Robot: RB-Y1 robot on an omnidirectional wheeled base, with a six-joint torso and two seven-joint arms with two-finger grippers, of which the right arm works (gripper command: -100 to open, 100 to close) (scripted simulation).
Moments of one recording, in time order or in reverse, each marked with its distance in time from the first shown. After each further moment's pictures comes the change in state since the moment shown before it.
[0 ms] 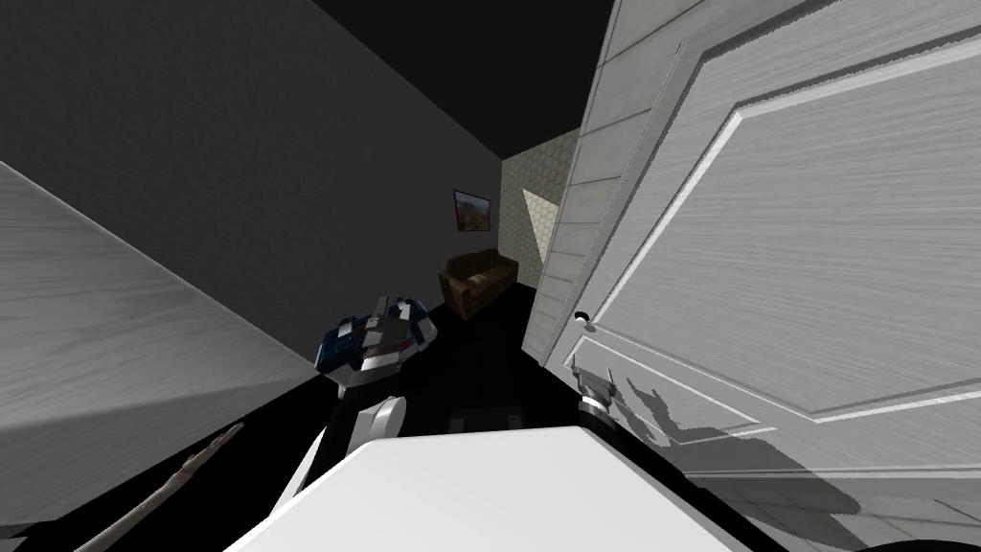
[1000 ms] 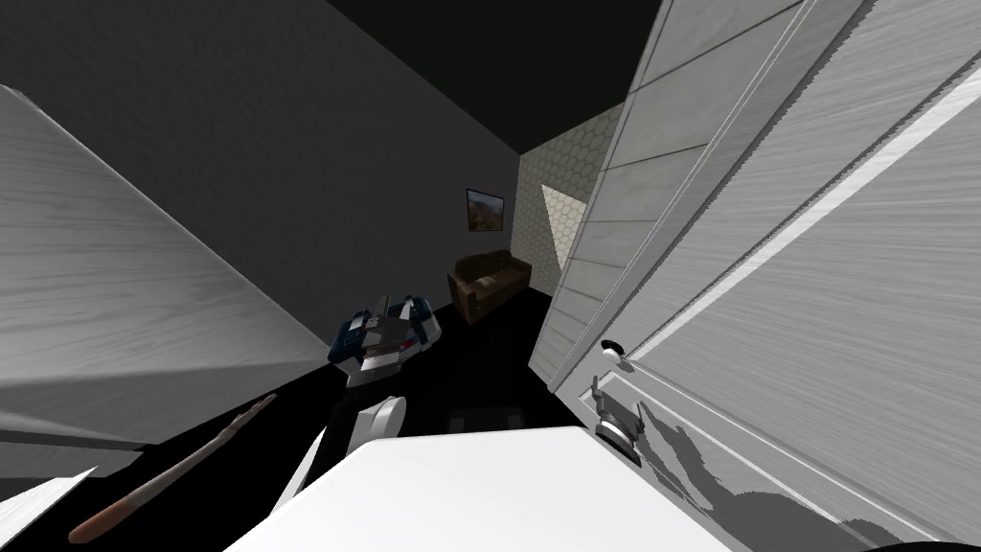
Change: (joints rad) arm -0.012 -0.038 -0.005 0.210 -0.189 -0.103 -0.204
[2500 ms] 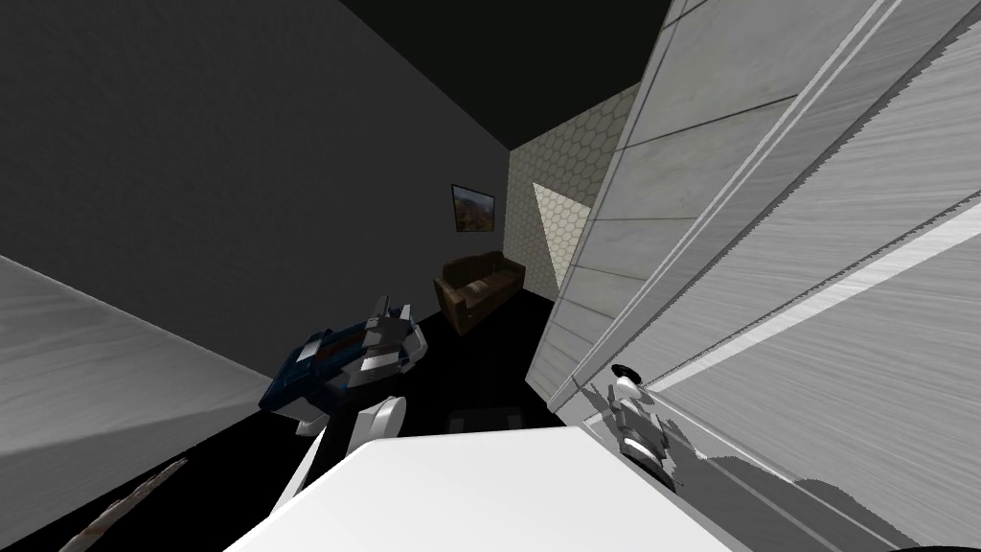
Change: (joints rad) arm -0.031 -0.142 0.048 0.221 0.029 -0.043 -0.274
